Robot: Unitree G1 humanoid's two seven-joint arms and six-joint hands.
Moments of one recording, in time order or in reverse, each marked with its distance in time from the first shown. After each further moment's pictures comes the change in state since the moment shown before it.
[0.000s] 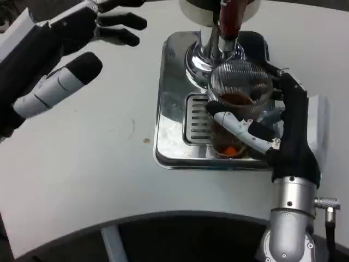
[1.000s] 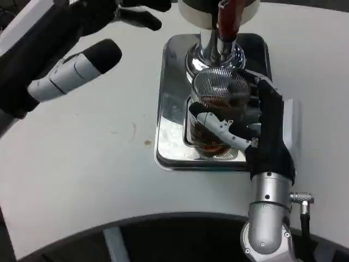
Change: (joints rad) left arm -0.094 -0.007 -0.036 0.002 0.000 0.000 -0.034; right arm -0.092 0.046 0.013 0.162 0.060 -0.001 -0.025
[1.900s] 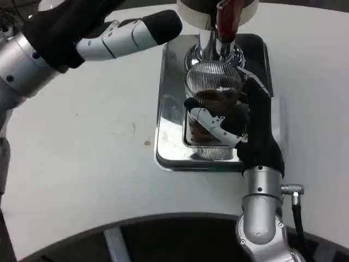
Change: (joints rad) left arm -0.292 -0.031 -0.125 0.199 0.073 -0.107 -0.030; right arm -0.072 -0.010 -0.002 0.108 0.054 -0.031 0.033
